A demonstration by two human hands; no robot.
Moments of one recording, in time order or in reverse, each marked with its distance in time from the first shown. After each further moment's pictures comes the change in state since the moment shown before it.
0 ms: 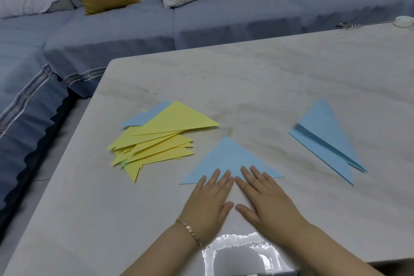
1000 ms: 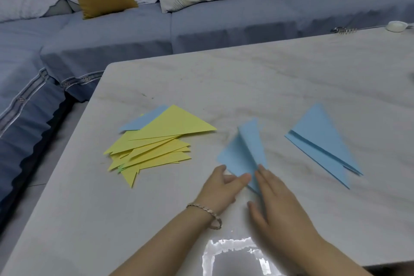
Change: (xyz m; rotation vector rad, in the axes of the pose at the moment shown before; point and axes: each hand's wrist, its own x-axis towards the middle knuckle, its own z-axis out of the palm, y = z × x) left_hand 0.033 0.042 -0.057 -1.326 -0.063 -0.615; right_hand -0.016 -0.009 -0.034 0.107 0.217 0.126
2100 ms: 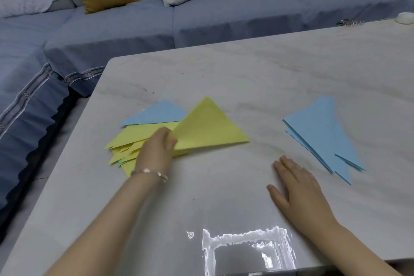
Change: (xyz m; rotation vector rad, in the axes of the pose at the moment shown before) left_hand 0.024 0.016 -0.106 0.669 0.585 0.349; right_hand 0.006 0.061 0.020 -0.013 0.010 0.116
